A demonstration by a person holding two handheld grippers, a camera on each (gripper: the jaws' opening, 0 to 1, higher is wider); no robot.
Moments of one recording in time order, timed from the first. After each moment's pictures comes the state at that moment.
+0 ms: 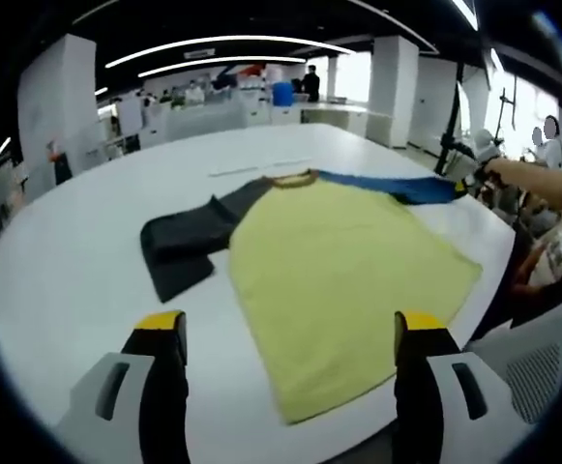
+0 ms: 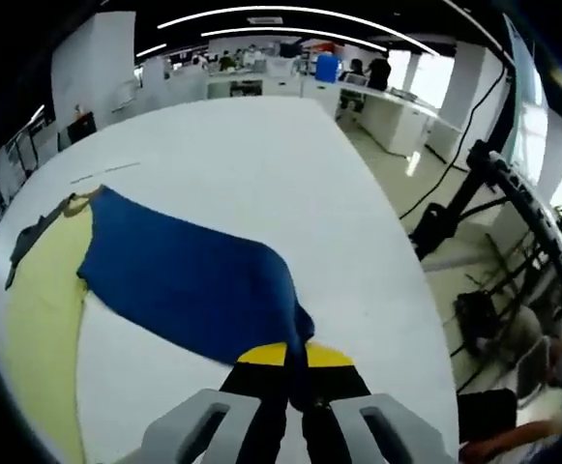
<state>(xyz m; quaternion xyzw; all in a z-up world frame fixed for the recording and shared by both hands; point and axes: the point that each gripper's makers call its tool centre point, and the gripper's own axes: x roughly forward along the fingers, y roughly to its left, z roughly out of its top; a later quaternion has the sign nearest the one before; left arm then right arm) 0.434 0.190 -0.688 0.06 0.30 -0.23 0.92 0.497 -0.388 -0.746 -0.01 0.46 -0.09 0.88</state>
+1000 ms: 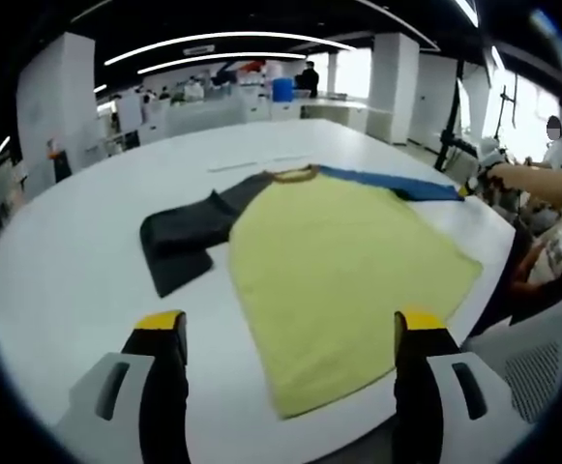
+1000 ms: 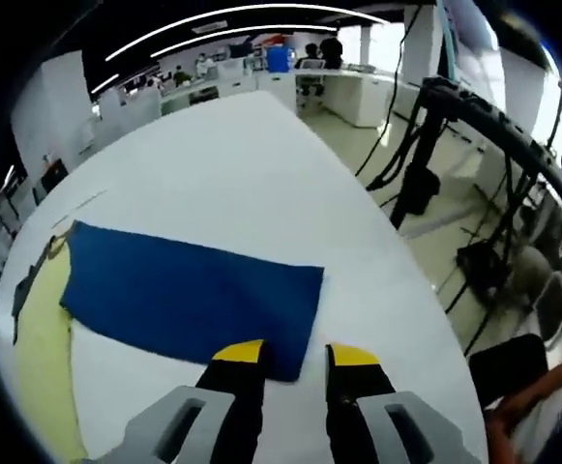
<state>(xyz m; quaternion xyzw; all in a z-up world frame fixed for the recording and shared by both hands) 0.428 0.186 -0.691 0.06 0.31 -0.23 0.92 0.467 -0.410 -0.755 0.11 0.43 -0.14 0.88</state>
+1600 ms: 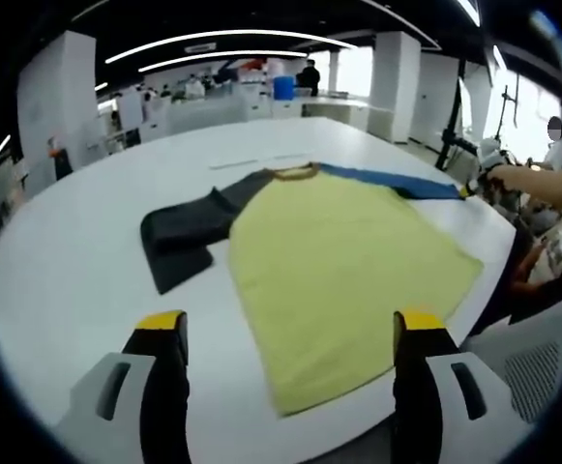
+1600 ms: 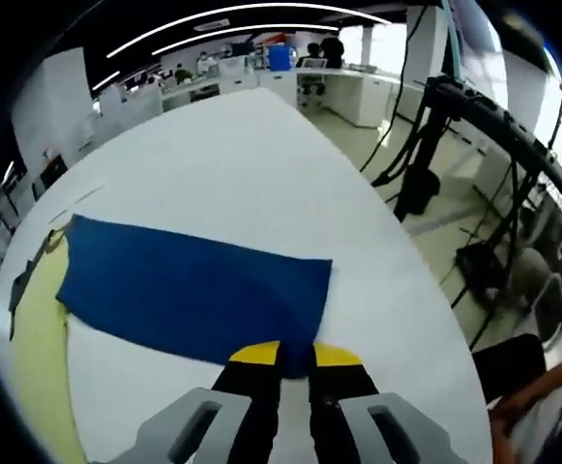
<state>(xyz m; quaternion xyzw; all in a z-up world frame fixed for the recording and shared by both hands) 0.426 0.188 -0.693 0.06 0.31 -0.23 0.92 0.467 -0.400 -0.758 0.09 0.44 -0.15 0.88</state>
